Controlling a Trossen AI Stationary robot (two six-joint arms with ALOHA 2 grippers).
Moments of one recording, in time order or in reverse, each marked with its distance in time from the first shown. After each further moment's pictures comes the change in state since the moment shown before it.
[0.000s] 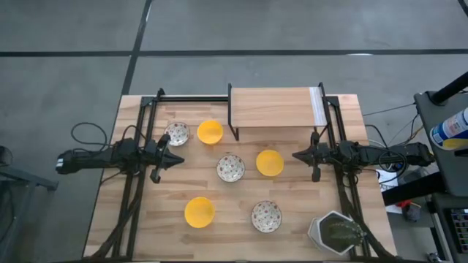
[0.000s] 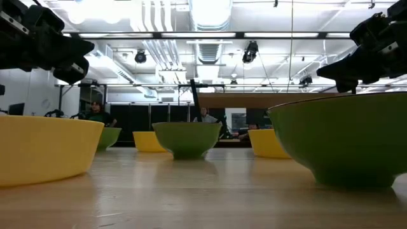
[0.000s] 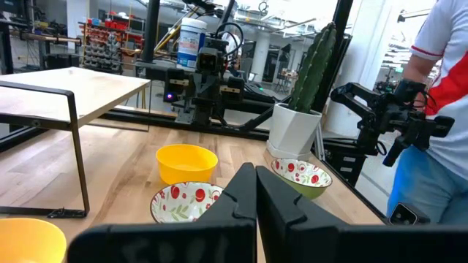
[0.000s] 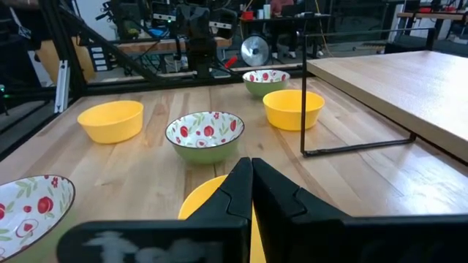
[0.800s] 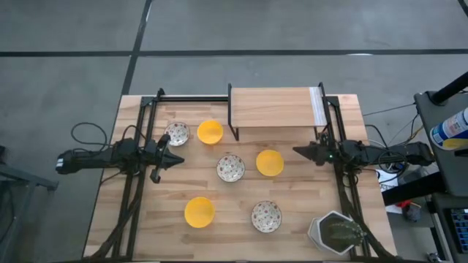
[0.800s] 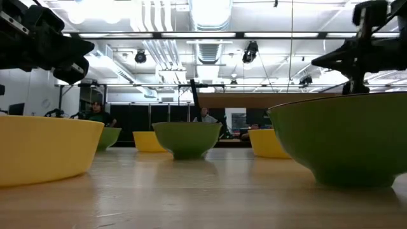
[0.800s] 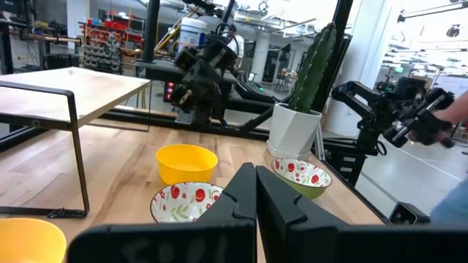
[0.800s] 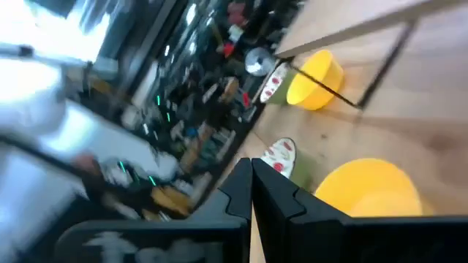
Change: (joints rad) left arm 0.000 0.000 0.000 0.000 0.000 0.000; right arm -0.001 0.034 0.000 0.124 0.109 1.020
